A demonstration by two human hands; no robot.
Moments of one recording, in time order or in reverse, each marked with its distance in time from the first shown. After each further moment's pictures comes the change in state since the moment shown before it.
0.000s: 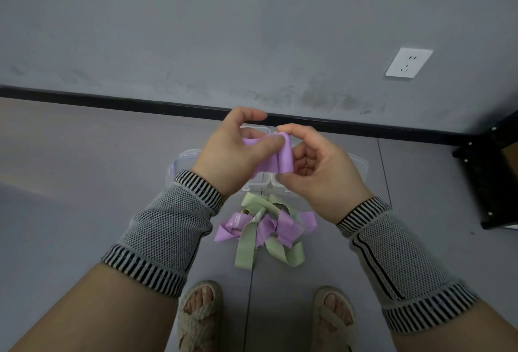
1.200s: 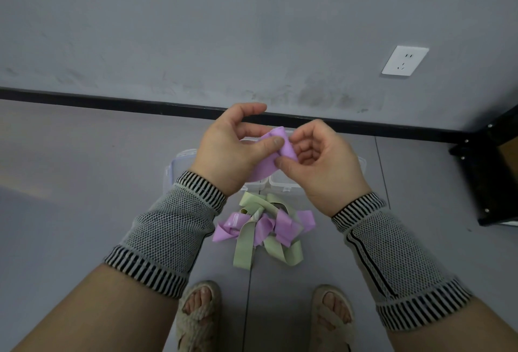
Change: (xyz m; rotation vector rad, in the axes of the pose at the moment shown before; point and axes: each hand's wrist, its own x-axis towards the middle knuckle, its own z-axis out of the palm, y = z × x) left_hand -0.001 0.002 0.005 -0.006 0.049 0.073; right_hand 0.003 -0.002 -0.001 -0.062 0.194 0.027
